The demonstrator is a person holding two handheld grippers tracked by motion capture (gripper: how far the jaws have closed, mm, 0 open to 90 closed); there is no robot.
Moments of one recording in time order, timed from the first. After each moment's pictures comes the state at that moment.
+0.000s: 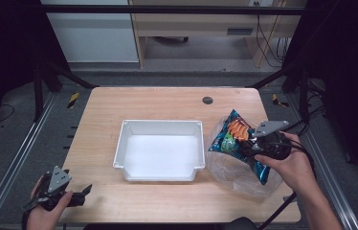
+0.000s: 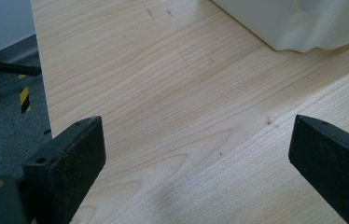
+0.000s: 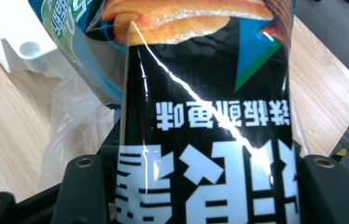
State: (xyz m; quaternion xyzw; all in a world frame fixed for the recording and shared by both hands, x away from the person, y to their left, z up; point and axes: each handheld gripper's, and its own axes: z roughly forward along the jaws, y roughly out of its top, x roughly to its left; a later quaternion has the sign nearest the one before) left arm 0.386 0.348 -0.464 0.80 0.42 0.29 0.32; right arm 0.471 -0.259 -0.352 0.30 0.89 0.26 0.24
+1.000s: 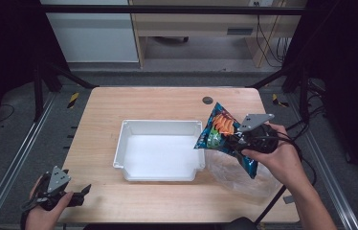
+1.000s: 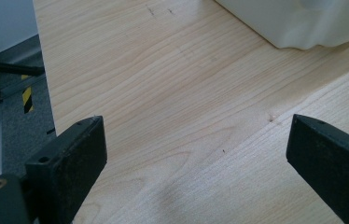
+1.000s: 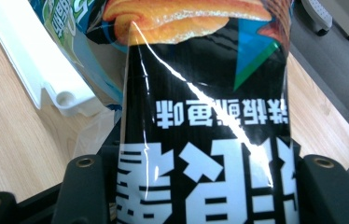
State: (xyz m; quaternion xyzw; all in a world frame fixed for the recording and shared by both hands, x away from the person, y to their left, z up) left arm 0.385 0.349 -0.463 0.80 0.42 0.29 0.31; right arm 0.475 -0.218 -0.326 0.25 0.89 0.28 0.25
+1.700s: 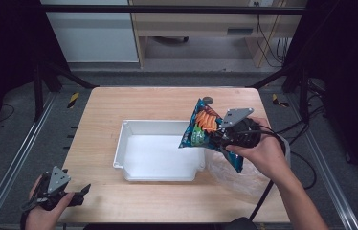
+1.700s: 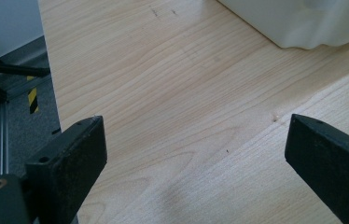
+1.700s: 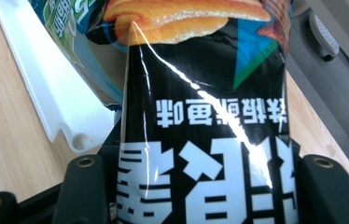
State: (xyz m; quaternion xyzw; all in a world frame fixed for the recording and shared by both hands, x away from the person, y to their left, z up) left arm 0.385 0.349 -0.462 0.80 0.42 0.30 0.31; right arm 0.485 -0.176 -0.315 0.20 0.90 0.29 0.25
